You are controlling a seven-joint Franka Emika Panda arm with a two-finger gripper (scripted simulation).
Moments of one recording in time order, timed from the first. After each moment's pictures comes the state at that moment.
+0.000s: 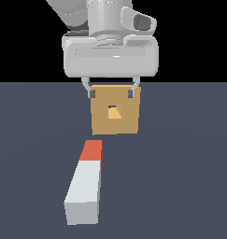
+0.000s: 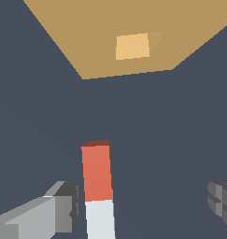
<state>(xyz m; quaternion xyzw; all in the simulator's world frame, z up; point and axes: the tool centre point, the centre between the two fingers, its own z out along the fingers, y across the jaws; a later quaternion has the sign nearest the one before) -0.004 -0.011 0.168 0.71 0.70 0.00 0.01</state>
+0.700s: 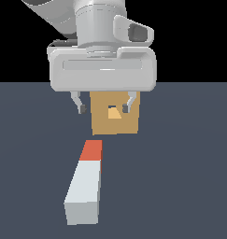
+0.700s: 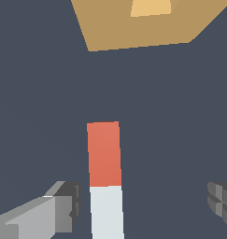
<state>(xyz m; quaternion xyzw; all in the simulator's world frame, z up) -0.018 -0.049 0.140 0.71 0.71 0.00 0.01</state>
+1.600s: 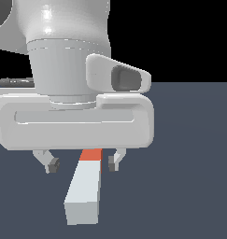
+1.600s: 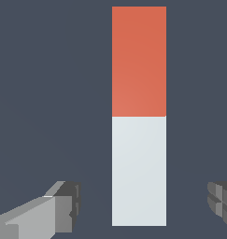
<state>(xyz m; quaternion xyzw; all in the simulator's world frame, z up) -0.047 -0.144 0.073 0.69 0.72 0.00 0.00</state>
